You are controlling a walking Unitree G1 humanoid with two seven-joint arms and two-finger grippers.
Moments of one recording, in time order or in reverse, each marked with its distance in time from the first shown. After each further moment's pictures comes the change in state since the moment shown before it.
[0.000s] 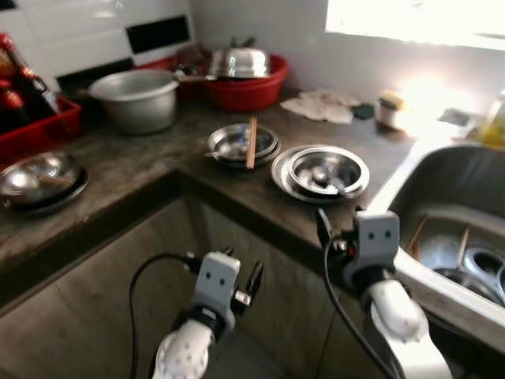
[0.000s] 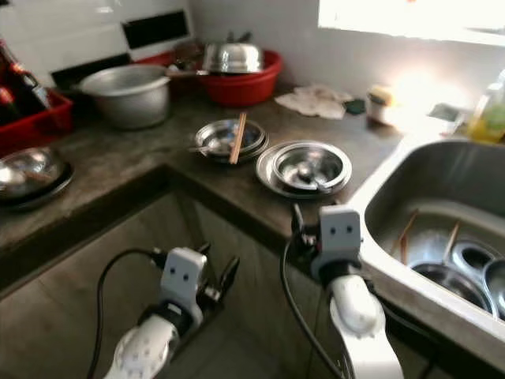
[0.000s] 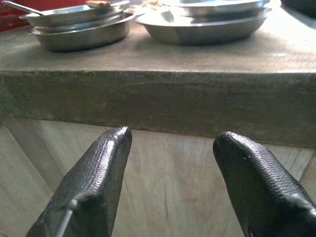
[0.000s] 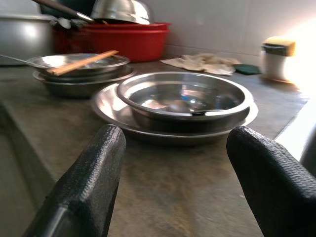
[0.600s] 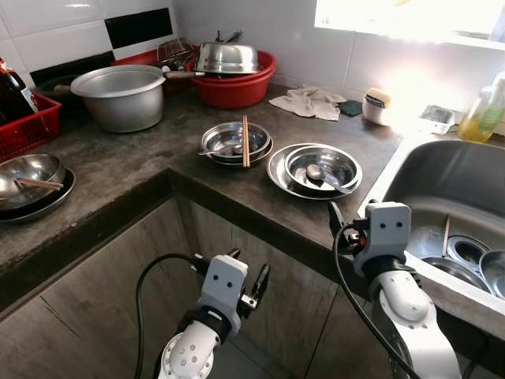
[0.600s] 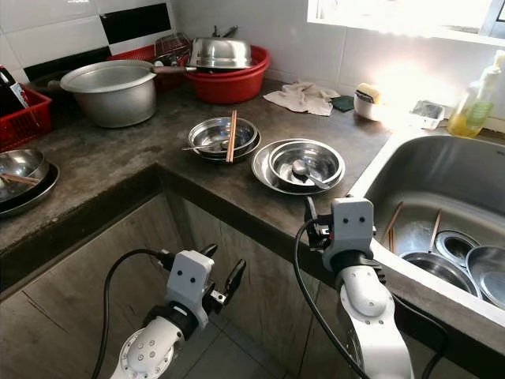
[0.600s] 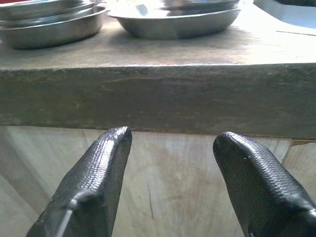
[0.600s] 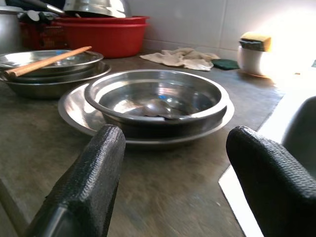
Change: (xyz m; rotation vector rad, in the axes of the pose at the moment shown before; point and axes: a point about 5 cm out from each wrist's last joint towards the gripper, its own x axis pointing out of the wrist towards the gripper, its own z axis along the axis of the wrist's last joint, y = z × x) left arm -0.001 -0.005 -0.001 0.018 -0.001 -0.027; right arm 0.019 -0.007 0.002 0.005 -0.004 0.009
